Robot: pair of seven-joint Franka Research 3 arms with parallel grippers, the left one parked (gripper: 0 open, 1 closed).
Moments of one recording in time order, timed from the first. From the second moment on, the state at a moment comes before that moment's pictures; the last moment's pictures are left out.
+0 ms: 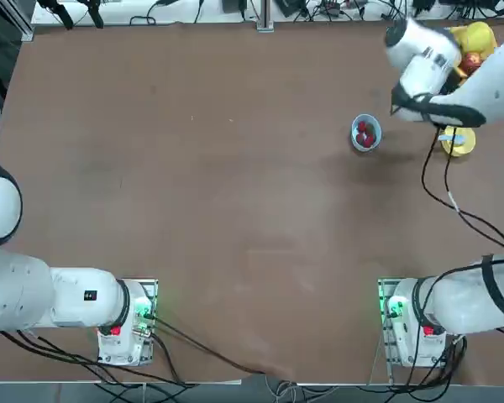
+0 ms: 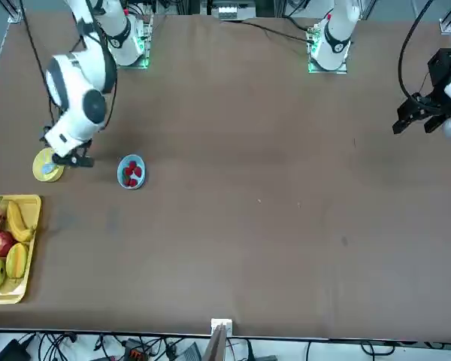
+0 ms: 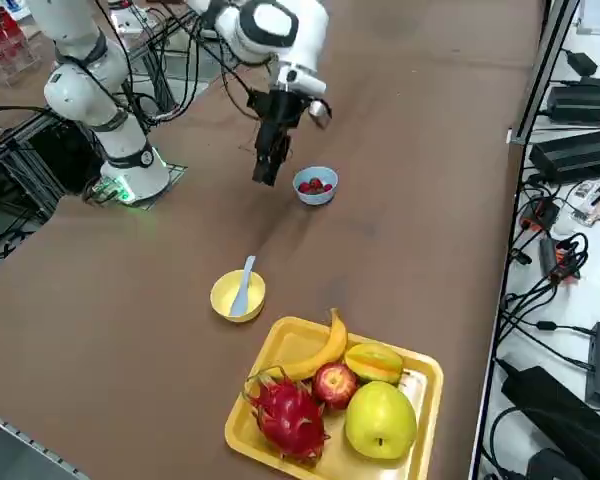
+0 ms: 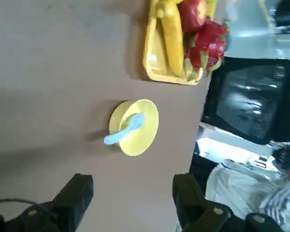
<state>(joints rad) 0.25 0.17 -0.04 -2.21 -0.94 1.89 0.66</state>
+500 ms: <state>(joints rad) 0.29 0.42 -0.04 -2.21 -1.19 1.88 1.10</state>
